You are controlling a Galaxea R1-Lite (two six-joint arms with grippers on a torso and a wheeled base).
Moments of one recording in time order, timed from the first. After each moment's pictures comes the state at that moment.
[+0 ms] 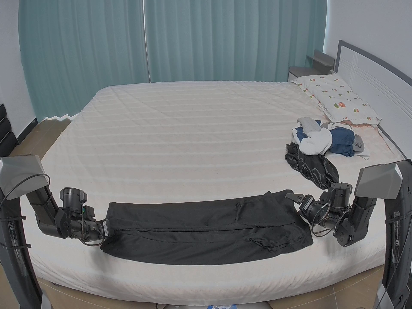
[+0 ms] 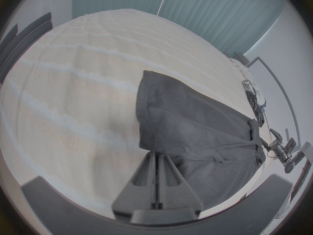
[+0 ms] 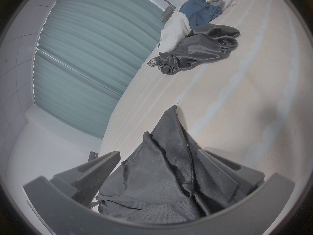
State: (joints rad) left arm 0.10 2.27 -0.66 -0.65 -0.29 -0.23; right arm 0.10 2.47 -0.66 -1.38 0.28 0.86
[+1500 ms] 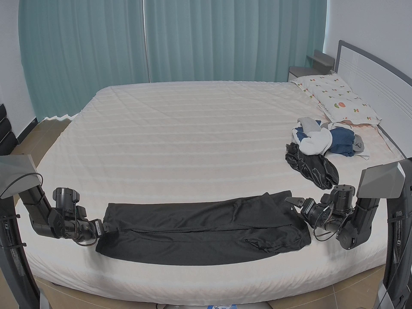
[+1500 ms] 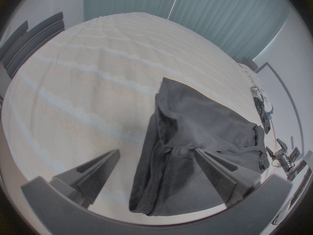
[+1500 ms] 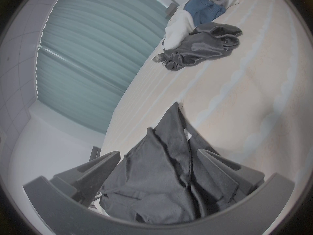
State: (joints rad) left arm 0.15 2.23 -0.62 -0.65 -0.24 -0.24; right arm 0.10 2.44 -0.59 -1.42 0.33 0.82
